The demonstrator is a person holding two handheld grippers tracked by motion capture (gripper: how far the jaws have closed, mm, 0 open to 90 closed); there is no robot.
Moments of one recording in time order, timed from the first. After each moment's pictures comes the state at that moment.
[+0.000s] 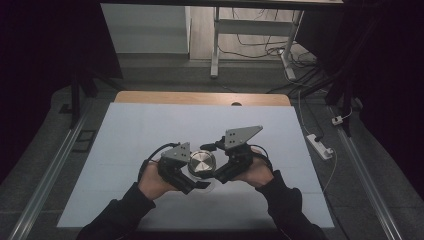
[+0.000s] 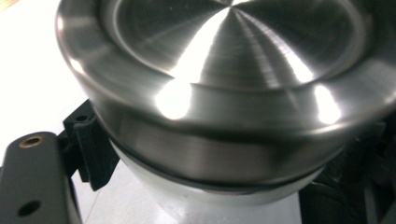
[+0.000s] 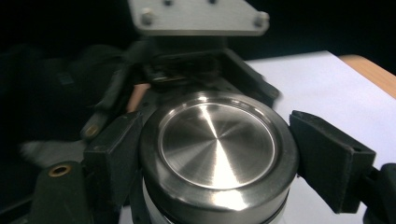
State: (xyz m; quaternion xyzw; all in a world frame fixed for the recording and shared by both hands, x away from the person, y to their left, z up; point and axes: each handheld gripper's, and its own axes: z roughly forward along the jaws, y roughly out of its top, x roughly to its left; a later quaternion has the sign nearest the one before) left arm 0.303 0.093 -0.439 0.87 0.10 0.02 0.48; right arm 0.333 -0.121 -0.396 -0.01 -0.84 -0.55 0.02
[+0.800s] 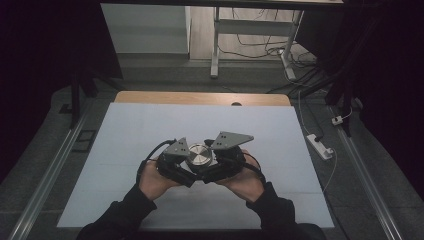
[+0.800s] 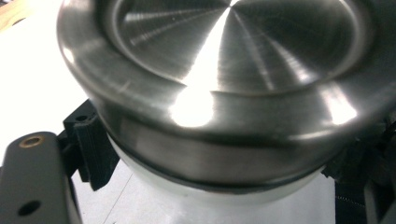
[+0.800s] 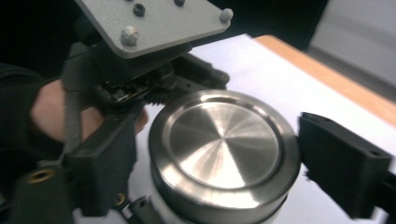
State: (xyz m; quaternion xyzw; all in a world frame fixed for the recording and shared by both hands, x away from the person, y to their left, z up) left arm 0.310 0.098 -0.442 0.86 0.20 0.07 0.46; right arm 0.304 -0.095 -0.391 -0.18 -0.84 -0.50 -0.13
